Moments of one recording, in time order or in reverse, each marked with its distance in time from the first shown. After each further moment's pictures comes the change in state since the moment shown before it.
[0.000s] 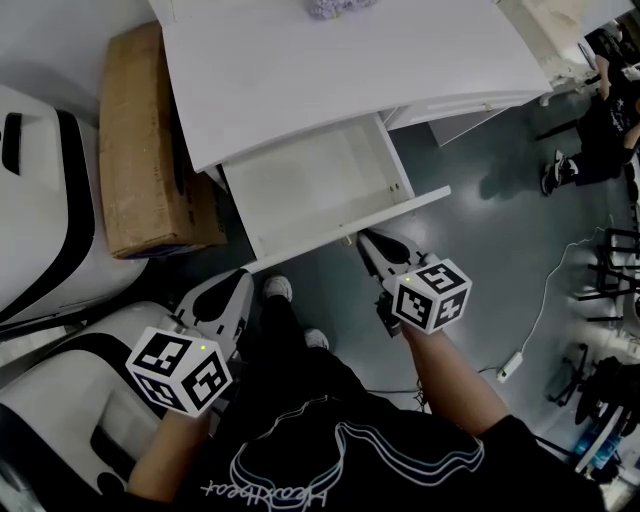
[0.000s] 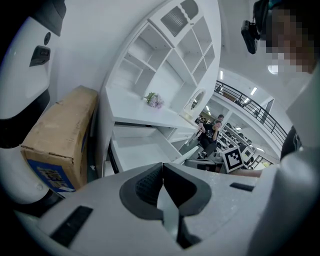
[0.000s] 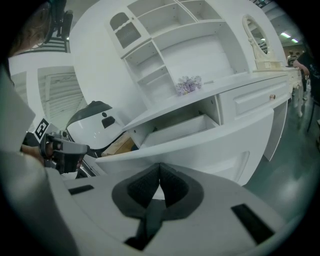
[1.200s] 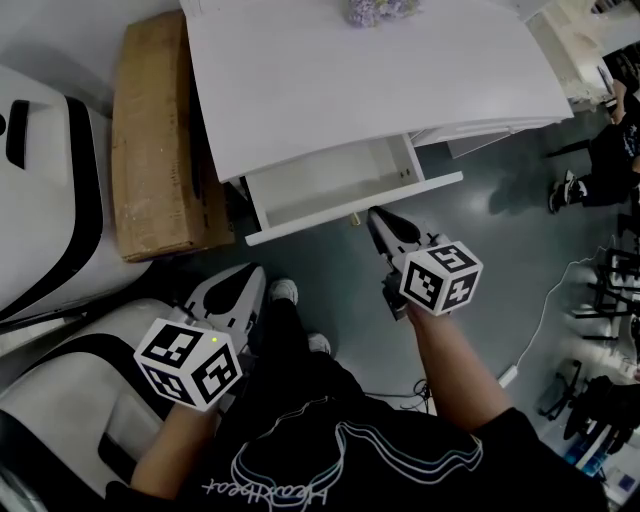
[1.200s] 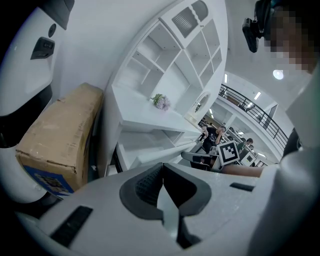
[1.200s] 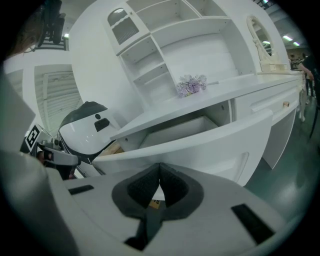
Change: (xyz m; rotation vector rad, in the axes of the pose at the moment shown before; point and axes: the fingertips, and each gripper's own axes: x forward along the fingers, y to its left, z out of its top) left arm 0.017 0.034 0.019 -0.049 -0.011 0.012; right arm 0.058 -0.014 0.049 -0.014 -0.010 -0.012
